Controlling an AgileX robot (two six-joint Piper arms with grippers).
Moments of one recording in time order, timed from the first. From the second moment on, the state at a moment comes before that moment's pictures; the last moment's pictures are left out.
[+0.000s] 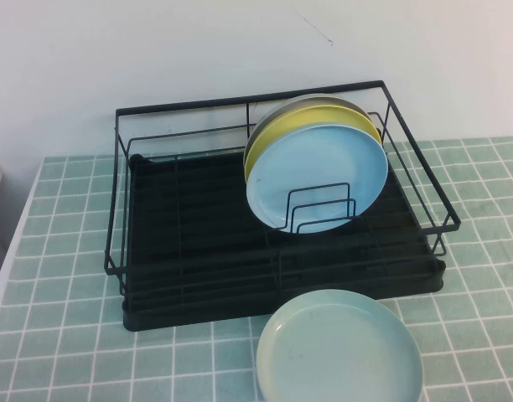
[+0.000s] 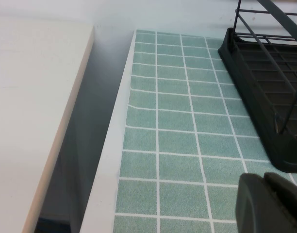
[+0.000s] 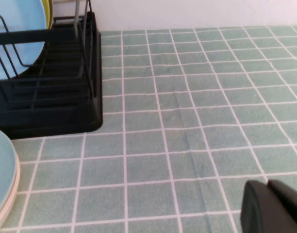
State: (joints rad) right arm 0.00 -0.01 0.02 0.01 0.41 0.00; left arm 0.06 -0.01 0.02 -0.02 0.36 -0.17
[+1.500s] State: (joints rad) right arm 0.00 -0.01 0.02 0.01 0.41 0.00; left arm 0.06 -0.01 0.02 0.02 0.34 -0.17
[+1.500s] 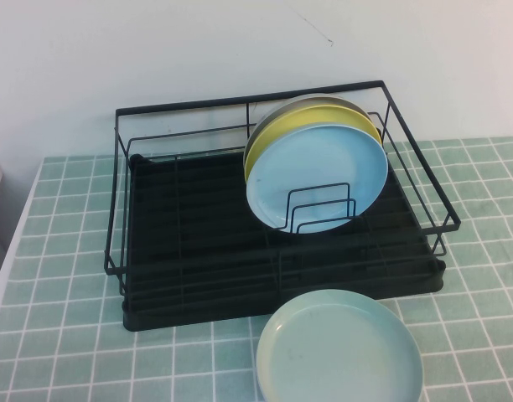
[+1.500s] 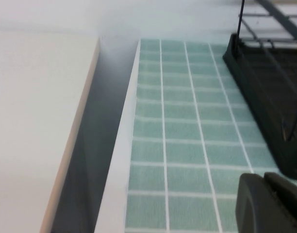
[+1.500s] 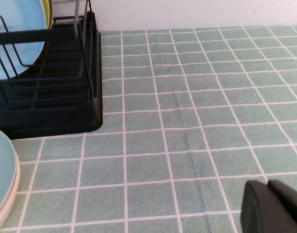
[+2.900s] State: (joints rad) right arm 0.00 -0.01 0.02 0.01 0.41 0.00; left arm 0.06 -0.01 -0.23 0.12 -0.71 -0.33
